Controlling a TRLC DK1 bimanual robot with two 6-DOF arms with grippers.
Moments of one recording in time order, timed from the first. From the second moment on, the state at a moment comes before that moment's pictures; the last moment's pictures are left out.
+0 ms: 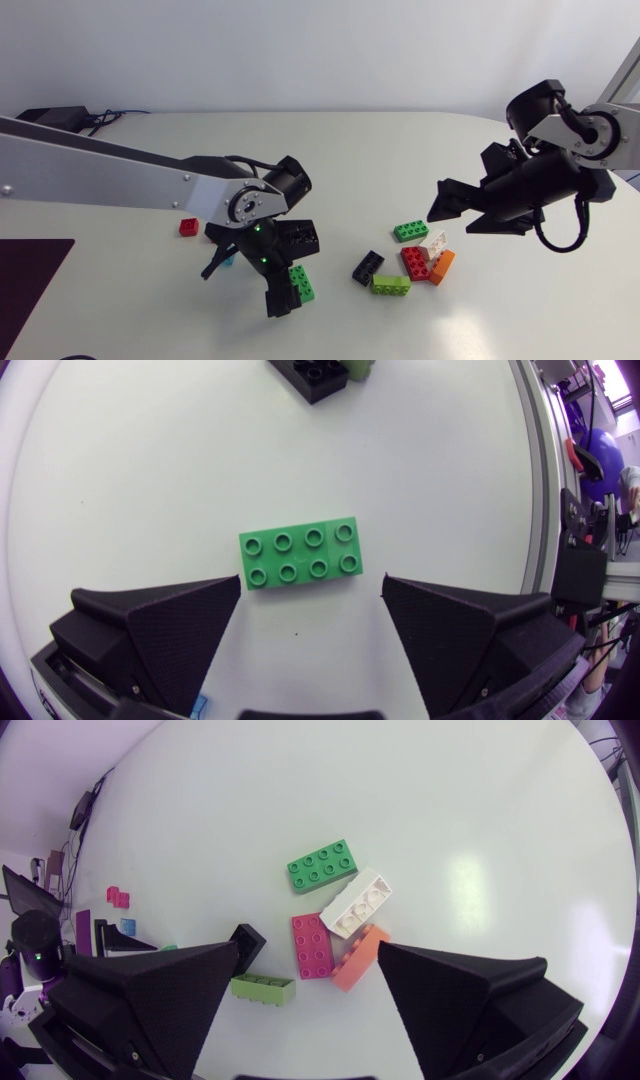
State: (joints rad) left arm -0.70 1.81 1.09 -0.65 0.15 0.62; right arm 0.08 1.38 0.99 -0.73 -0.26 0.24
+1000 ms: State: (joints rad) left arm -0.73 1.96 1.27 -0.72 0.21 0.64; right arm 0.03 1.30 0.99 -0.78 -0.29 0.24
